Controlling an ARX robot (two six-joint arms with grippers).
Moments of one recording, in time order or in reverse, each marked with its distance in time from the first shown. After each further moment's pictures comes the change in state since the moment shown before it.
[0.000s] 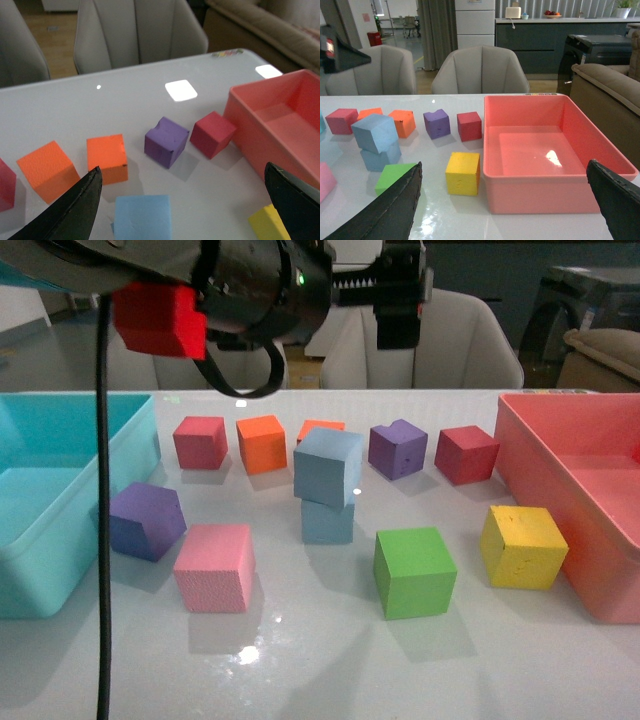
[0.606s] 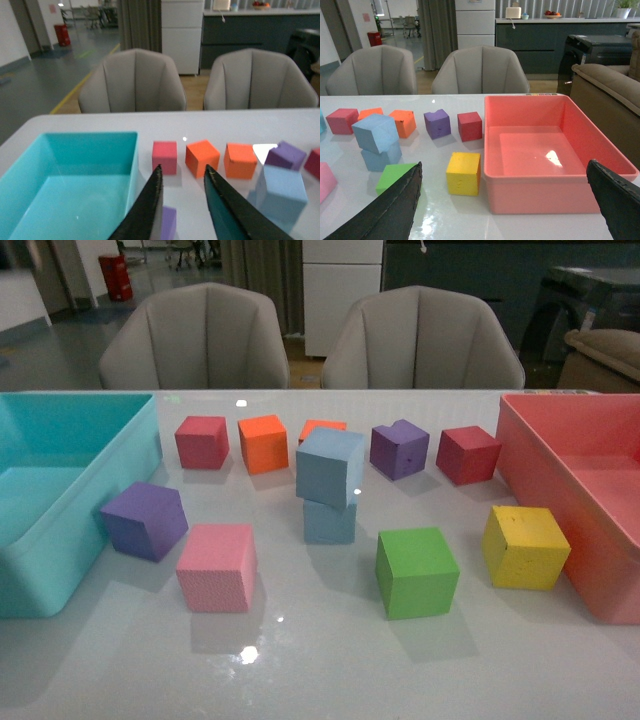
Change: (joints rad) left arm 0.198 -0.688 -0.804 0.377 -0.257 0.105; right arm 0.000 0.000 0.000 0.000 0.000 0.000
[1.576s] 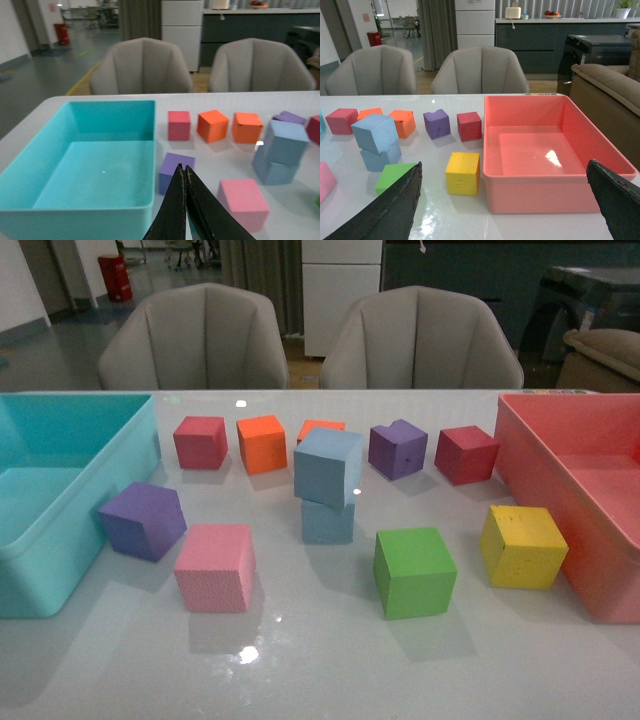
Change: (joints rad) left arm 0.206 -0.450 -0.371 -0.074 0.208 0.003; right arm 0.000 0.000 0.000 0.000 0.000 0.000
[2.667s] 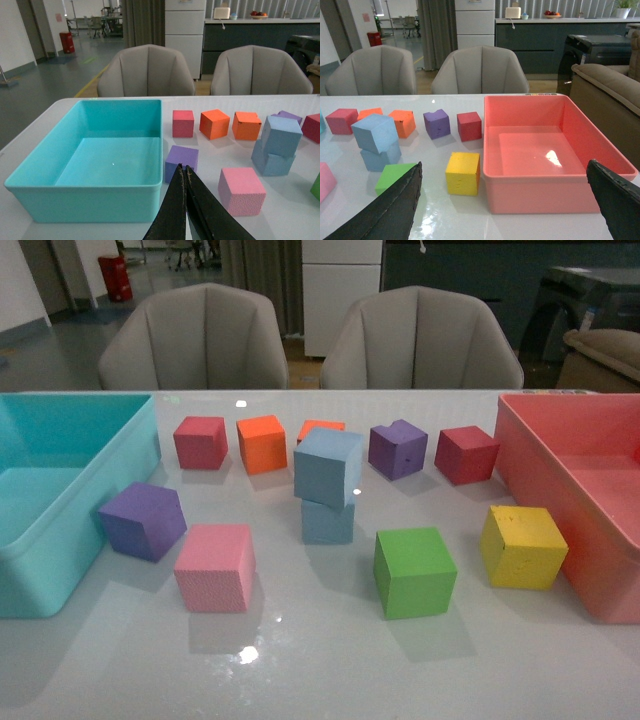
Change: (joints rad) left arm 0.073 -0.551 -0.087 -0.438 0.074 0.000; right arm 0.000 0.000 0.000 0.000 0.000 0.000
